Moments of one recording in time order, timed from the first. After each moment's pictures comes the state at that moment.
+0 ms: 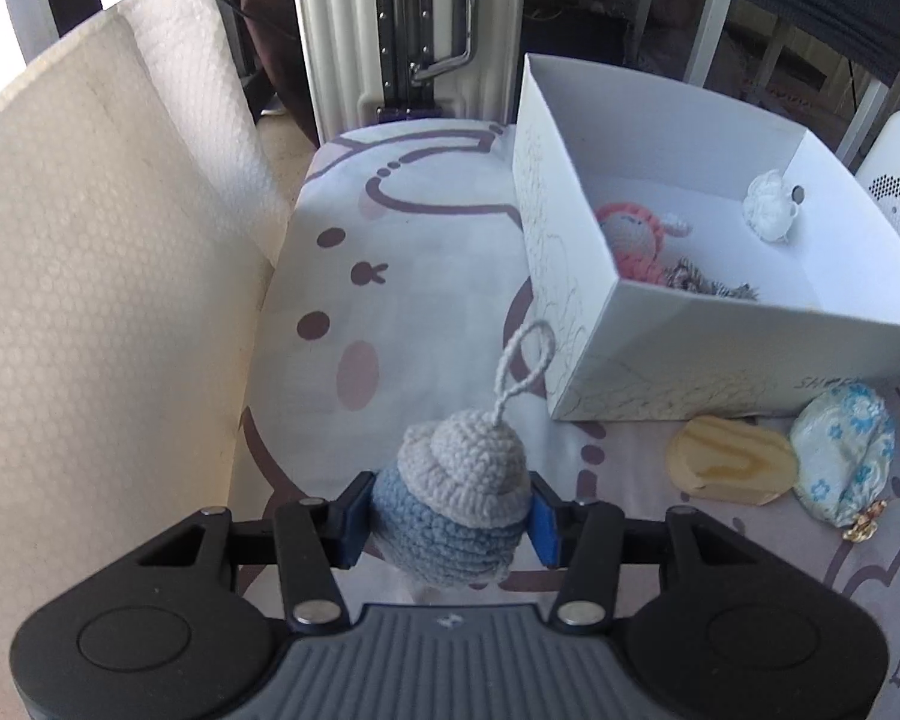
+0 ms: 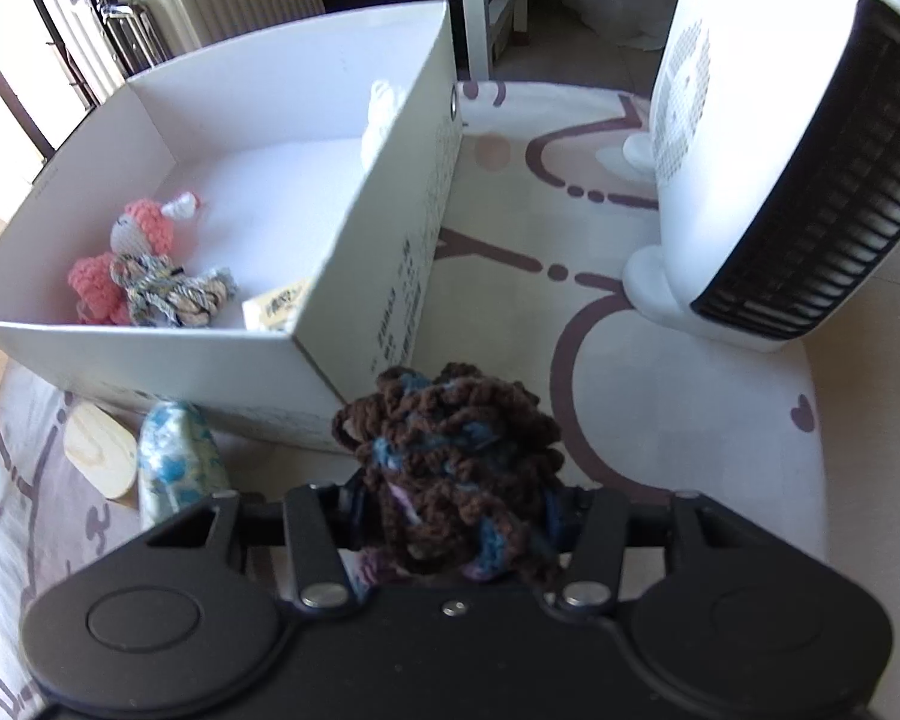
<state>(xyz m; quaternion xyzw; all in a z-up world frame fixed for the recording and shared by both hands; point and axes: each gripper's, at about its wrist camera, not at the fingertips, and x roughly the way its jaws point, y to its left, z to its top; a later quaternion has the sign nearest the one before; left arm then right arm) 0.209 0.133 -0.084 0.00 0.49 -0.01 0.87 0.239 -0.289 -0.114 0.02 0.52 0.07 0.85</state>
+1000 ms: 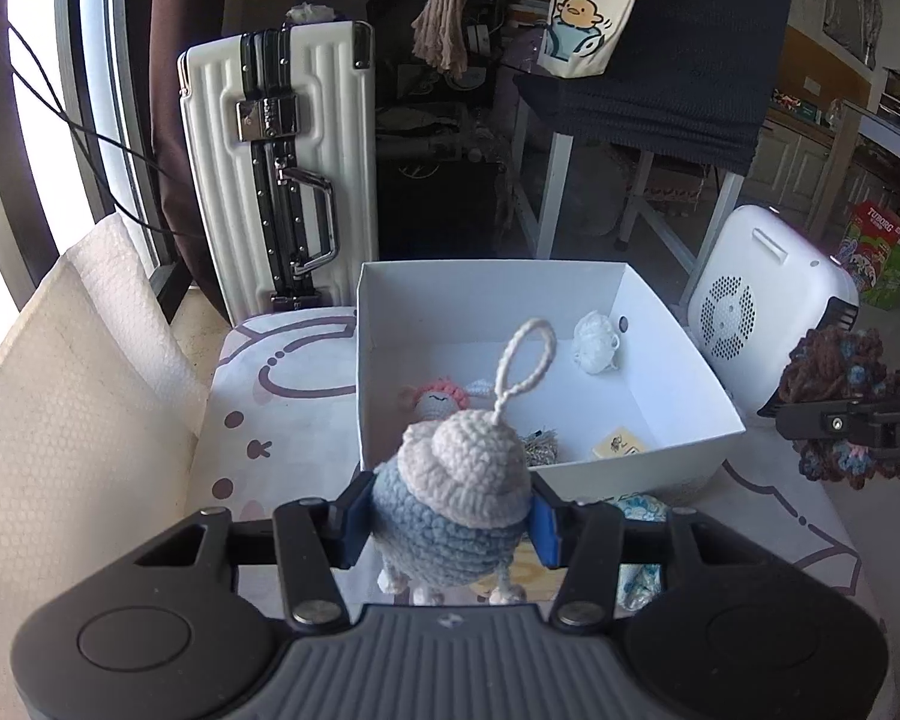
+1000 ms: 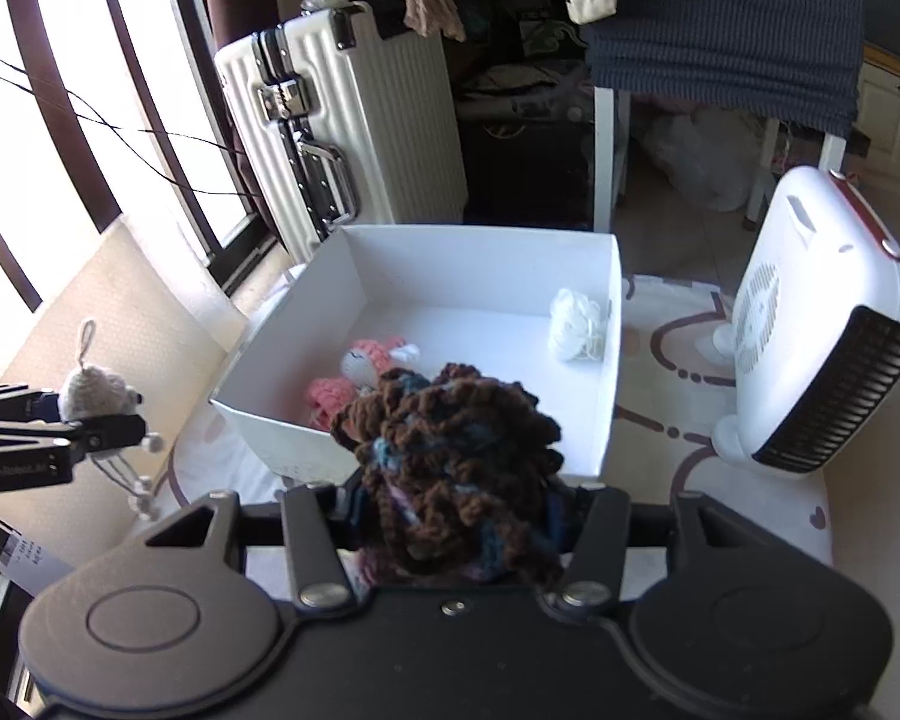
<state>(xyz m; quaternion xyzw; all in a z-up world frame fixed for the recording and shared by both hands) 0.163 0.048 0.031 0.01 0.38 -0.08 0.92 0.166 -0.216 0.025 0.02 0.40 0.15 0.91</state>
